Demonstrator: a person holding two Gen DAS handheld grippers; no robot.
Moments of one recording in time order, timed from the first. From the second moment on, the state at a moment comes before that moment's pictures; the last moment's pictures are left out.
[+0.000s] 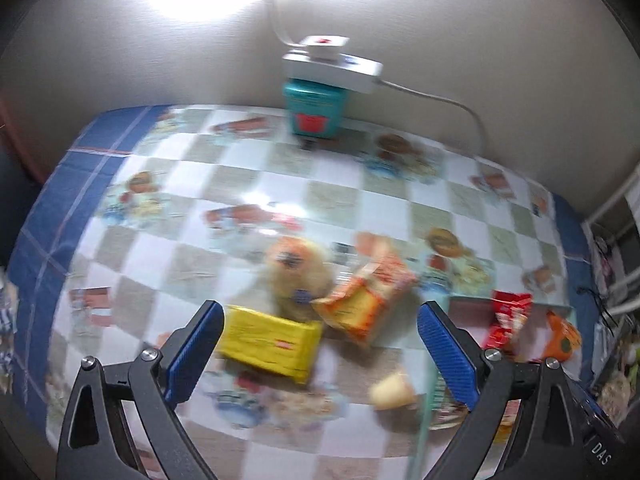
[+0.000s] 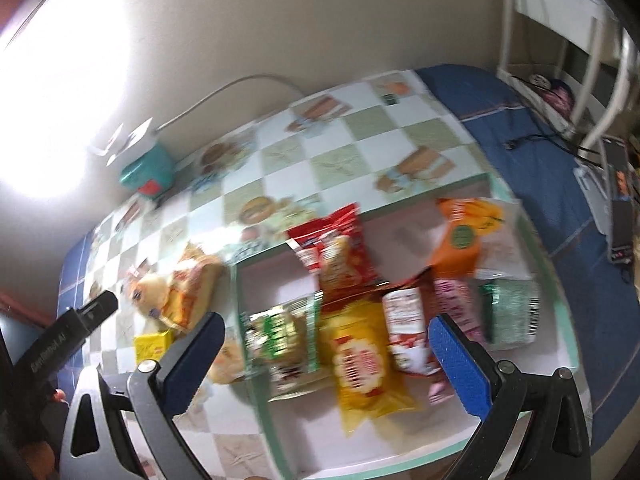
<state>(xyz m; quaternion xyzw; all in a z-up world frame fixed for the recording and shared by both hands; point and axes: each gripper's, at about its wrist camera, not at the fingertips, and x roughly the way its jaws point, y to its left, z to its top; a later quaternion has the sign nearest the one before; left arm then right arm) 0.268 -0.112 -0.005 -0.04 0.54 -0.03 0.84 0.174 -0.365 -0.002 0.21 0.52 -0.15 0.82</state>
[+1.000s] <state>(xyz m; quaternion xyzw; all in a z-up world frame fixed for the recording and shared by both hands) 0.251 0.069 -0.033 -0.15 0.56 0.11 0.81 0.212 -0.227 -0.040 0.13 0.58 -0.04 0.80</state>
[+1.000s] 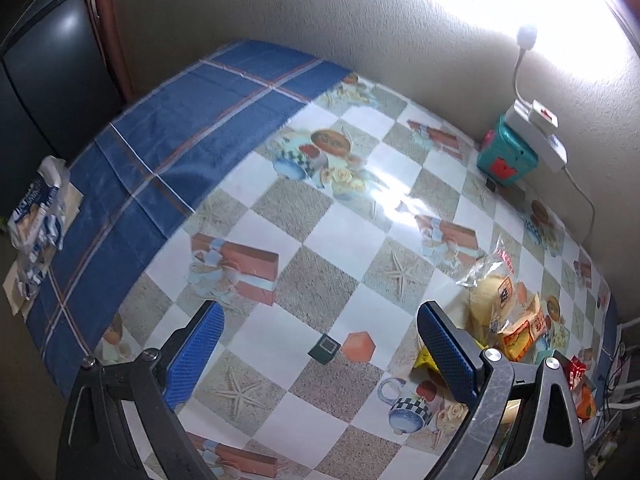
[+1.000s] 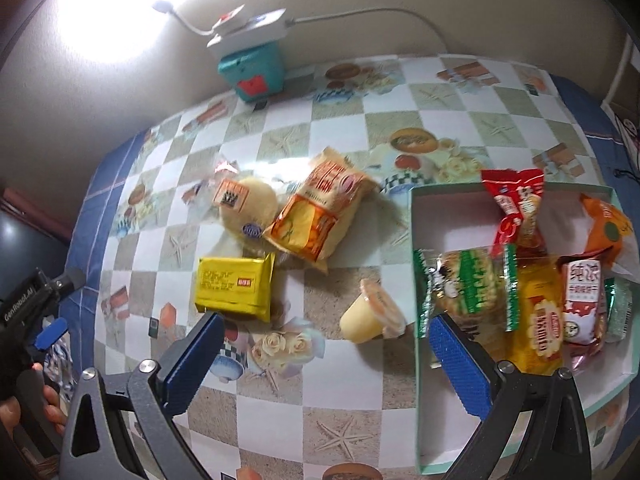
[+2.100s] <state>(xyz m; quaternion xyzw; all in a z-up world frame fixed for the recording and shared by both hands) 0.286 -0.041 -0.100 -0.08 0.63 -0.02 0.77 0.216 -0.272 -0.055 0.14 0.58 -0.10 0.79</state>
